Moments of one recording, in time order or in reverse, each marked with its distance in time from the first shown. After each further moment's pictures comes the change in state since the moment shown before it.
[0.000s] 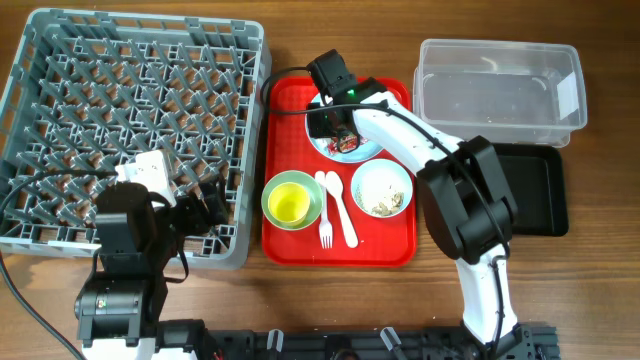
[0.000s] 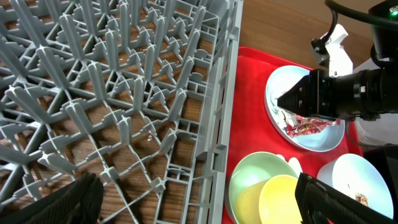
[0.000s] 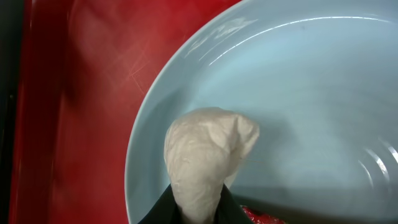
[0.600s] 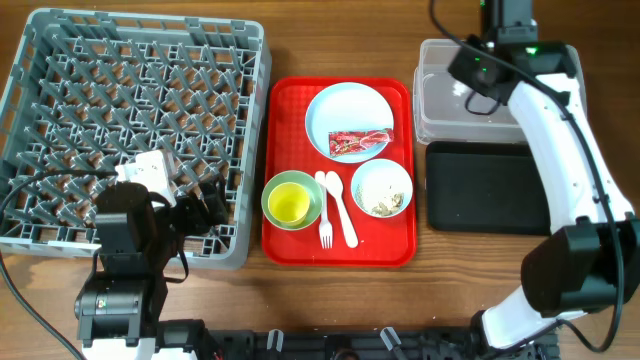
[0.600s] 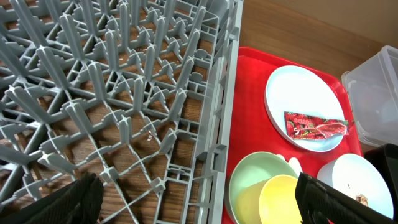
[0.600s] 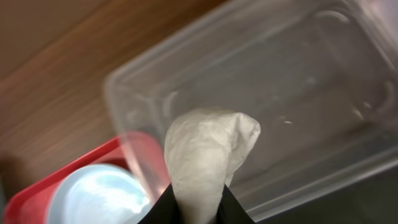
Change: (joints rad) left arm 0.000 0.000 0.000 0.000 0.000 0.000; right arm -0.471 -0.433 -0.035 -0.261 0.201 0.208
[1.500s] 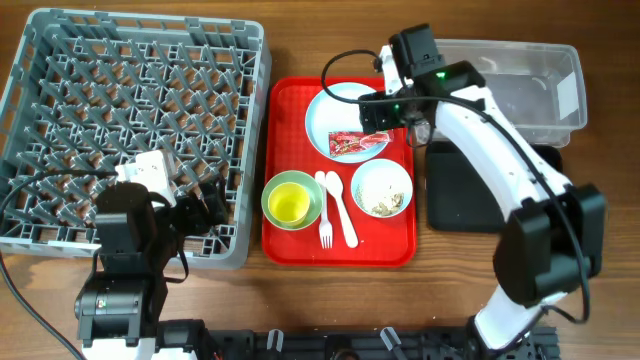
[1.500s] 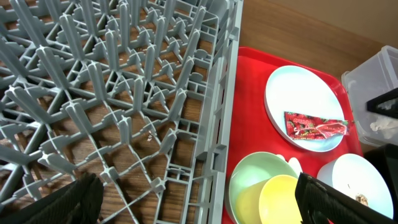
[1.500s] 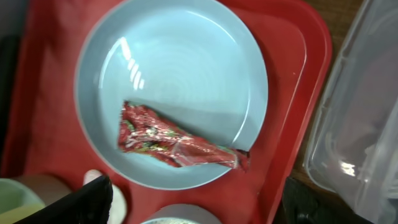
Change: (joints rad) left arm 0.000 0.000 0.000 0.000 0.000 0.000; right arm 0.261 0.100 -0.113 0.041 -0.246 -0.484
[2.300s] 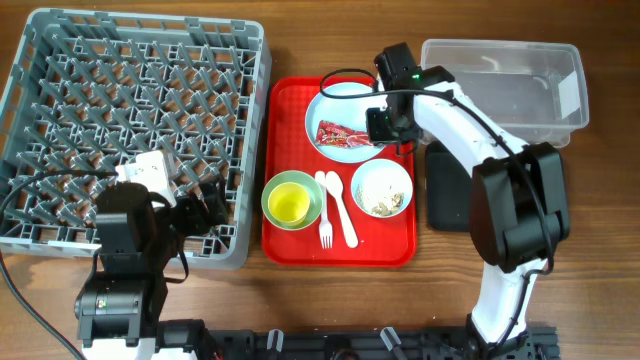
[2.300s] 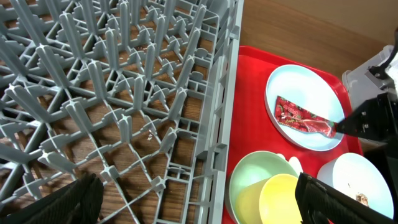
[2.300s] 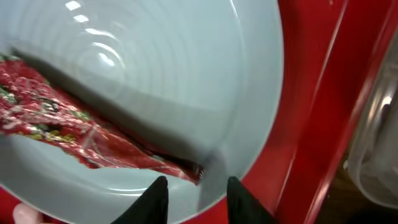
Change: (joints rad) left arm 0.000 0.000 0.000 -0.004 0.000 0.000; right arm 0.000 0.182 0.014 -0.011 0.009 0.088
